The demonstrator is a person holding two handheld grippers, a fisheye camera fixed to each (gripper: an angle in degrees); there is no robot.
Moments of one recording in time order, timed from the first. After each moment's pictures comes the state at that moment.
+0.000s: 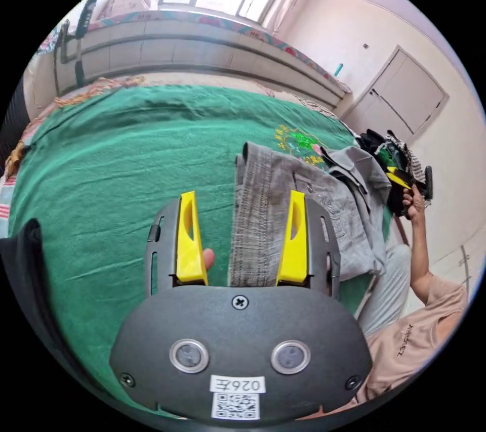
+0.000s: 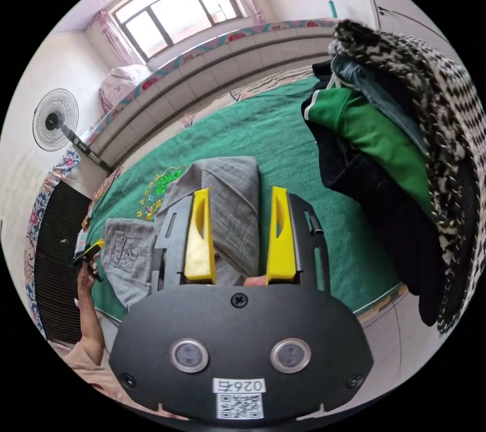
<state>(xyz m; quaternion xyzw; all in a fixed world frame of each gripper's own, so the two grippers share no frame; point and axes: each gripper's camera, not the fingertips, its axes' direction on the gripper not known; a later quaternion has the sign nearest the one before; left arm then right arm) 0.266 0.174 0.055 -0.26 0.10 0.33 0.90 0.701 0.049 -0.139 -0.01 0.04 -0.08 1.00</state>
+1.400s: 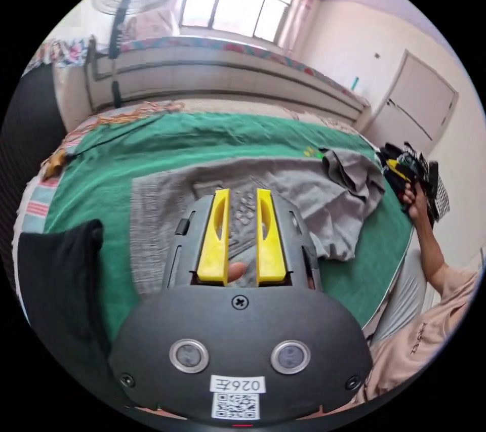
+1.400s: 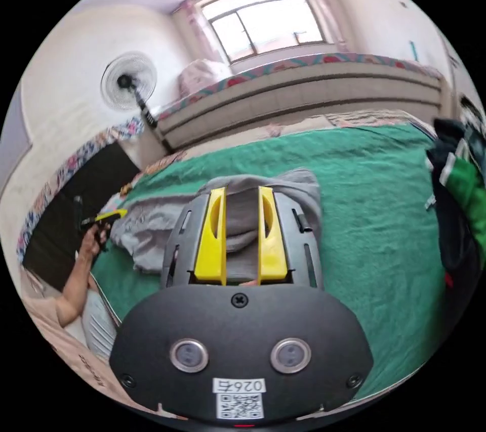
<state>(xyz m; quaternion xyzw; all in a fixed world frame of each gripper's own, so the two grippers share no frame) 0.185 0.092 0.071 -0.21 0.00 0.39 0.90 0.156 0.051 -0.093 0.04 -0.07 -0.29 0.95</state>
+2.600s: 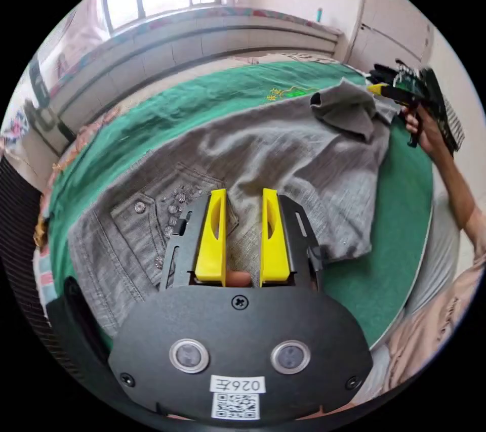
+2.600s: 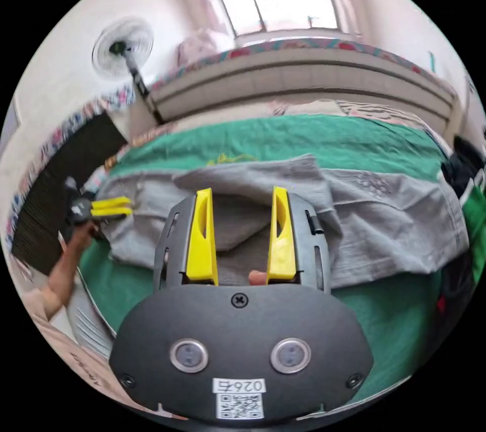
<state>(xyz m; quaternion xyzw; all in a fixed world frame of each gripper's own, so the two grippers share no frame) 0.314 0.215 0.089 -0.19 -0.09 0.56 0.80 -0.103 0.125 0.019 -0.05 0.01 -0.32 0.95</state>
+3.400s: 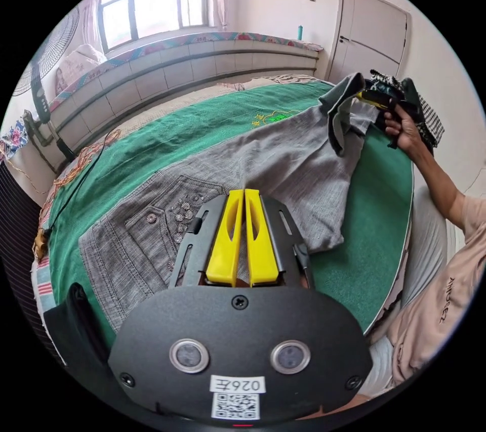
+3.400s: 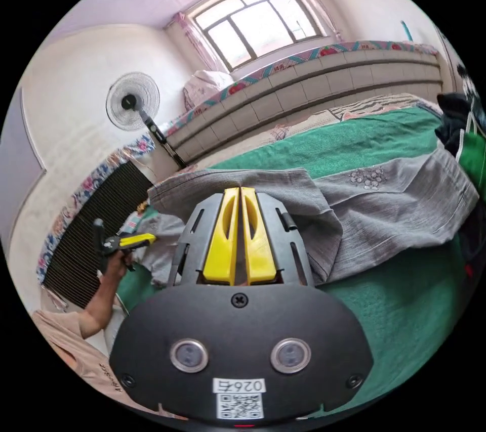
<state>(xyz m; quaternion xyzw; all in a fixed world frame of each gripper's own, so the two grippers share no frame) 0.307 0.175 0.040 -0.18 0.05 0.50 0.85 -0.049 -0.013 -0.294 0.07 -0.19 -0.15 0.97</state>
